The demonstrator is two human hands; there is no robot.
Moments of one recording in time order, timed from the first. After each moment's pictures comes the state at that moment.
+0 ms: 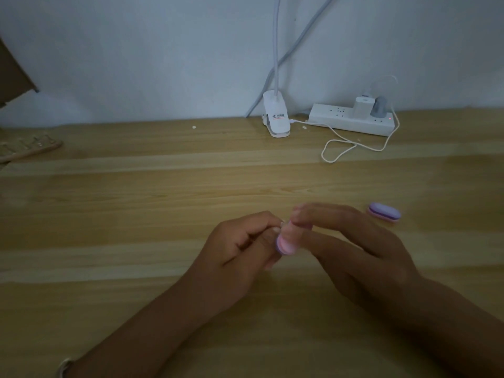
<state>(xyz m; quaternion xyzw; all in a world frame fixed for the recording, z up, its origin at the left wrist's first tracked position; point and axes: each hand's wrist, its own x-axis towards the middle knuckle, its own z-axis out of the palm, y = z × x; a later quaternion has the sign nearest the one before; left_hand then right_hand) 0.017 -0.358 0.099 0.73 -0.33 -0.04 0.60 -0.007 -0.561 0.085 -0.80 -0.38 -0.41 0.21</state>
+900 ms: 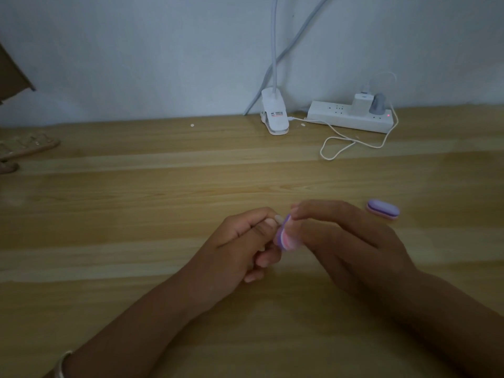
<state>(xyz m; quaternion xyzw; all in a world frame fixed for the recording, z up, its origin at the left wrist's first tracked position) 0.017 -0.360 0.102 0.63 -0.24 -0.22 0.70 -0.005 -0.560 0.083 -0.81 -0.37 -0.38 0.24</state>
